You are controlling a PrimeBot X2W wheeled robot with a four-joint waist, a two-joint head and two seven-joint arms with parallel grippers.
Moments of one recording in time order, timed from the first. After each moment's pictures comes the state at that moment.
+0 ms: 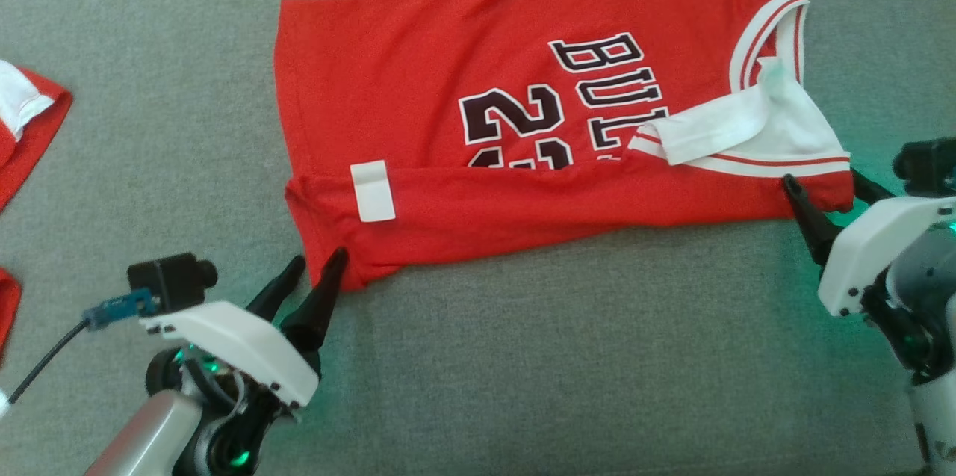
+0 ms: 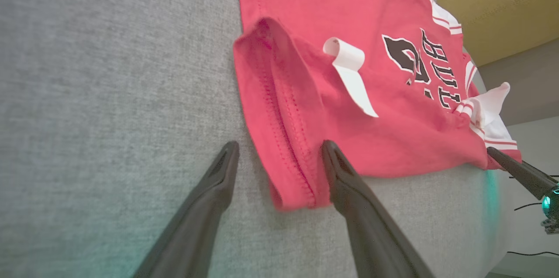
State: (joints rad) left arm -0.16 0.48 -0.52 -0.09 -1.09 0.17 0.28; right arm -0.23 -0.32 0.02 0.11 0.33 0.13 0.55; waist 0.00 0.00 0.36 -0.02
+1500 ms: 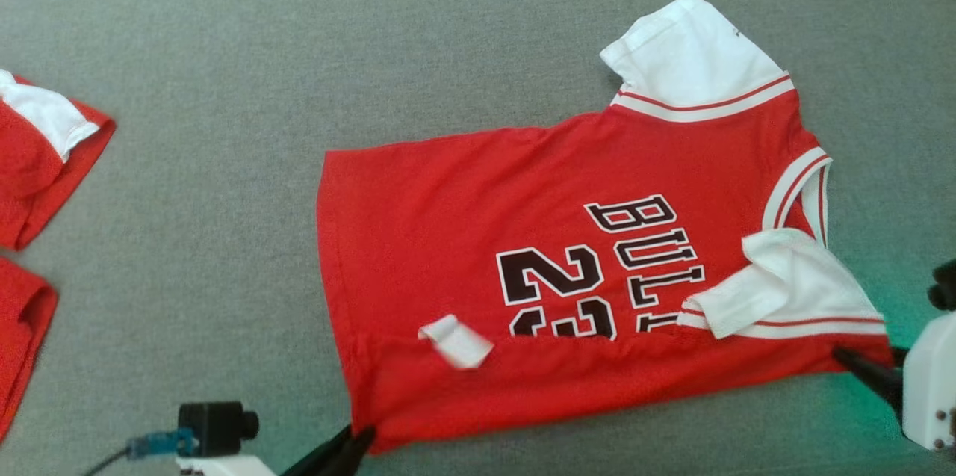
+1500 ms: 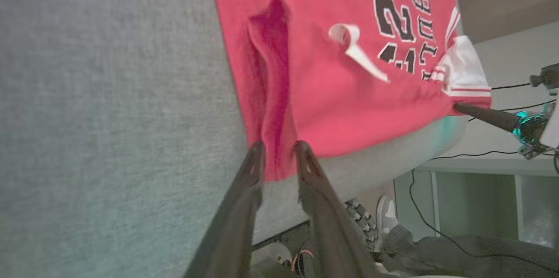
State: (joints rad) left arm 0.10 0.60 -0.64 -0.19 -1.14 0.03 0.32; right arm 0.07 -0.62 0.08 0.01 0.76 0.13 0.86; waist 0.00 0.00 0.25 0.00
